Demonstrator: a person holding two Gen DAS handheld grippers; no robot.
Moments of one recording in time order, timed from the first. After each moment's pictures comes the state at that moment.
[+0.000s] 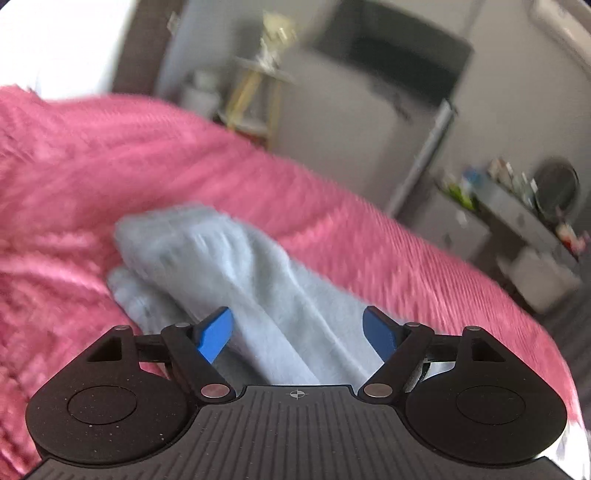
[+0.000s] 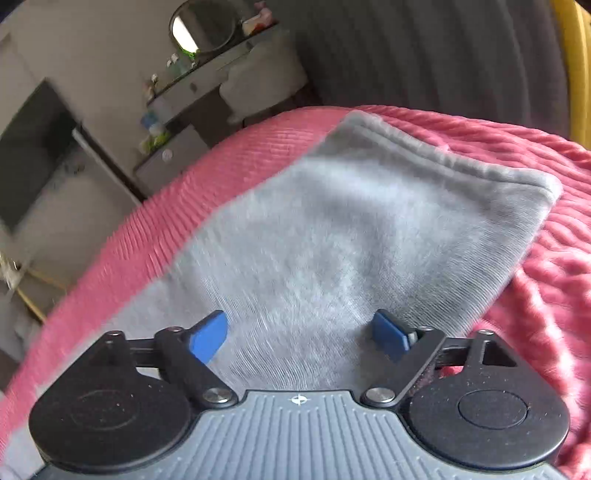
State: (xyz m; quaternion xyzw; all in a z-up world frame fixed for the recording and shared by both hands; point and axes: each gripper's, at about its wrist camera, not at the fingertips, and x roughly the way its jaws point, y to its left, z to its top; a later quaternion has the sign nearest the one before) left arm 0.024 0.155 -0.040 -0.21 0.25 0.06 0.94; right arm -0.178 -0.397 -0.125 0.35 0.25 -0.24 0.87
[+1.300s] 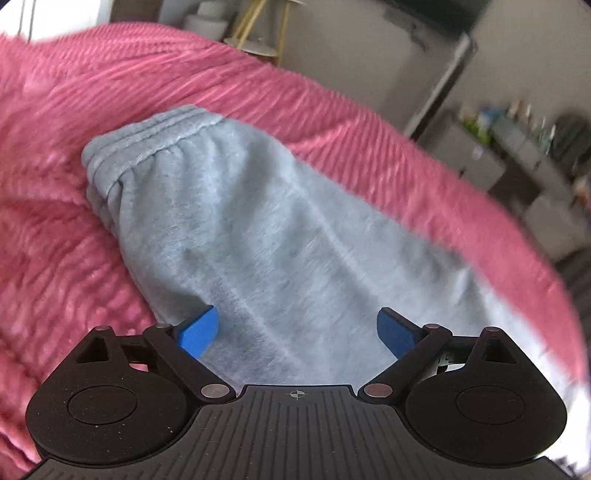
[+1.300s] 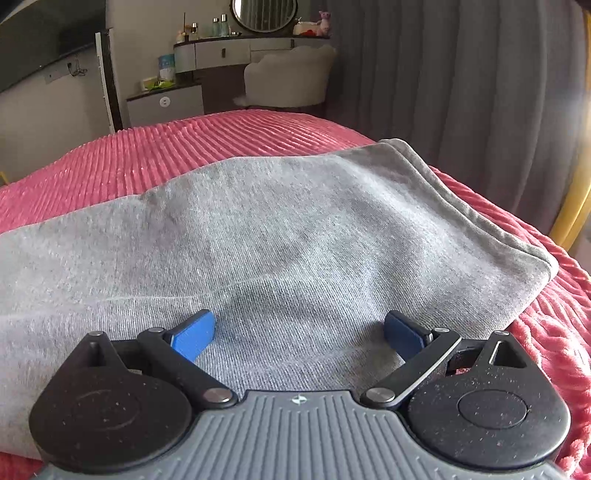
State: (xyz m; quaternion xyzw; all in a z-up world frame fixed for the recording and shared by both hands) left arm 0.053 0.135 -0.085 -0.19 0.41 0.04 0.89; right arm -0.137 -0.340 -0.128 0.13 0.31 -0.31 0.89
